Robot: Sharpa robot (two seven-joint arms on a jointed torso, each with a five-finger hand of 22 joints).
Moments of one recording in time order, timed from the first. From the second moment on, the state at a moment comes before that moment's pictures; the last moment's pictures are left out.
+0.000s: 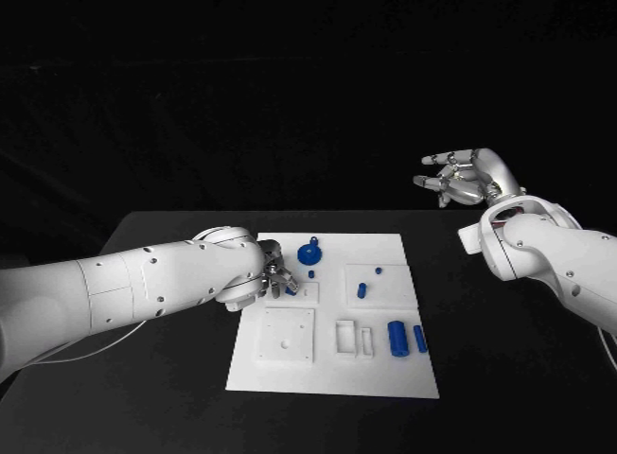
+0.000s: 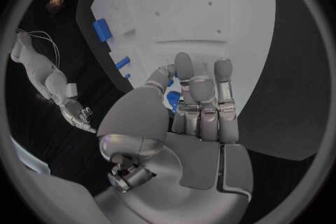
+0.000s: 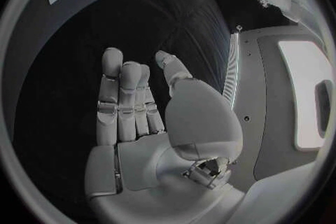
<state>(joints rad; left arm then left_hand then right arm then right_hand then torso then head) 1.35 -0.56 -0.24 1.26 -0.98 -0.06 -0.58 1.16 0.04 0.11 -0.14 0.62 1.20 0.07 0.06 0.58 1.49 -0.06 0.55 0.26 1.39 -0.13 1.18 0.55 0.02 1.24 -0.15 0.49 1.31 1.12 -0.77 0.26 1.27 -0.96 -0.59 0.11 1.28 -0.09 0.05 -0.14 0.54 0.99 0.11 0.06 0.06 1.13 0.00 0.87 0.64 1.35 -0.07 0.88 0.74 0.11 1.46 -0.08 0.20 1.22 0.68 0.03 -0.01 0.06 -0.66</state>
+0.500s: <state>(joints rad) 1.35 -0.56 -0.24 1.26 -0.98 -0.05 -0.58 1.15 0.06 0.13 -0.14 0.57 1.20 0.07 0.06 0.58 1.49 -0.06 0.58 0.28 1.39 -0.13 1.20 0.56 0.02 1.24 -0.15 0.49 1.31 1.12 -0.76 0.26 1.27 -0.96 -0.59 0.11 1.27 -0.10 0.06 -0.14 0.56 0.99 0.11 0.06 0.06 1.13 0.00 0.87 0.64 1.35 -0.07 0.88 0.74 0.11 1.46 -0.08 0.20 1.23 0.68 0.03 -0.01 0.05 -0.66</state>
